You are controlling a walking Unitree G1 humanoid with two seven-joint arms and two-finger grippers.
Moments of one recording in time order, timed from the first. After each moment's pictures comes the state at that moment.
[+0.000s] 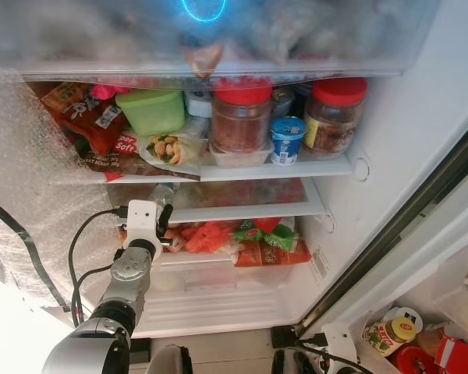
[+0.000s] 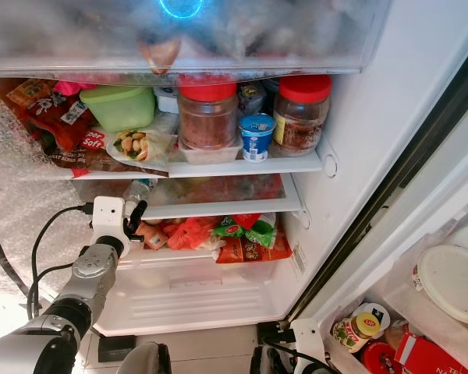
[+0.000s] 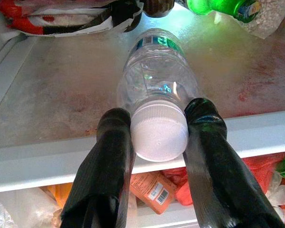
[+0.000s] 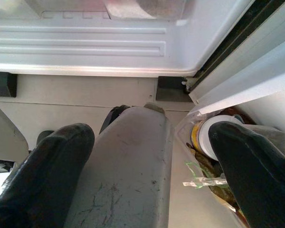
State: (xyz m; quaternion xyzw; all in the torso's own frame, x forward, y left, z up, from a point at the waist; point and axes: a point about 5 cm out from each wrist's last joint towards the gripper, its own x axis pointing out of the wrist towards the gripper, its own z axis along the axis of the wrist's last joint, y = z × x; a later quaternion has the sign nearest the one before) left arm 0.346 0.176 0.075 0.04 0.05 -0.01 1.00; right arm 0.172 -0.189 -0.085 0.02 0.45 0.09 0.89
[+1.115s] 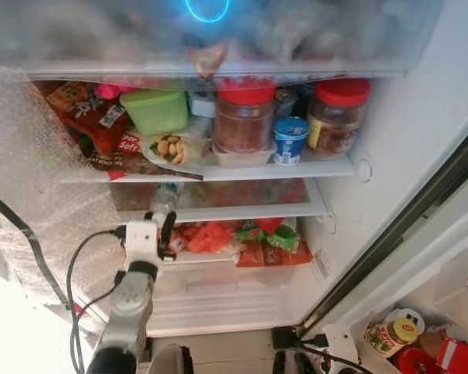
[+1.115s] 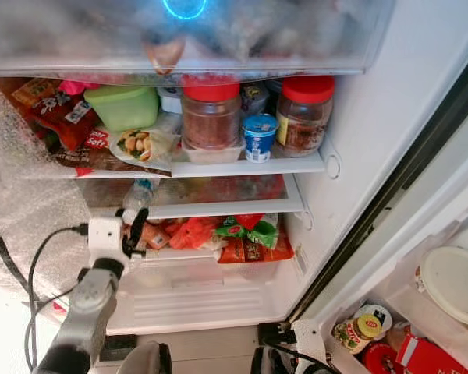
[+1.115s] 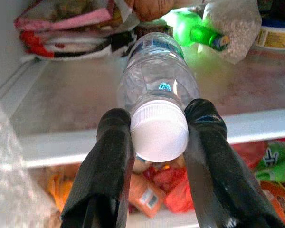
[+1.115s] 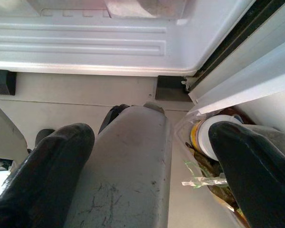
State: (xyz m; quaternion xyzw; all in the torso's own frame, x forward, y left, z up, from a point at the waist) left arm 0.300 0.166 0.070 0.04 -0.03 -0.01 1.00; right arm 0.170 -0.190 -0.086 0.01 0.46 0.08 0.89
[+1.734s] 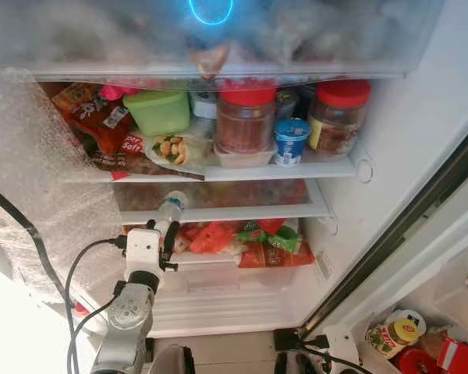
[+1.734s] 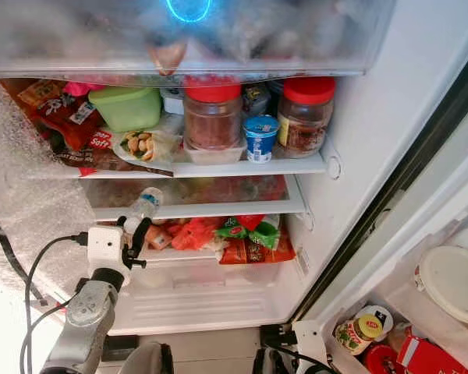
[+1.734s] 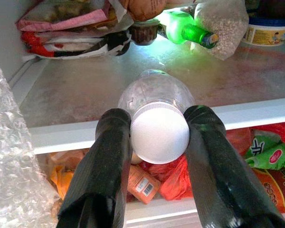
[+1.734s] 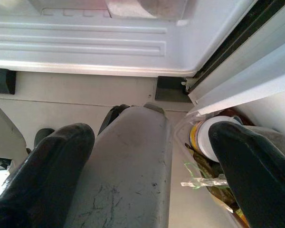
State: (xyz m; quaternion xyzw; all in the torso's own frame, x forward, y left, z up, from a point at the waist) left arm 0.282 0.160 0.075 0.04 -0.02 -0.03 1.00; right arm 0.169 -0.191 -0.086 0.01 0.46 0.08 0.89
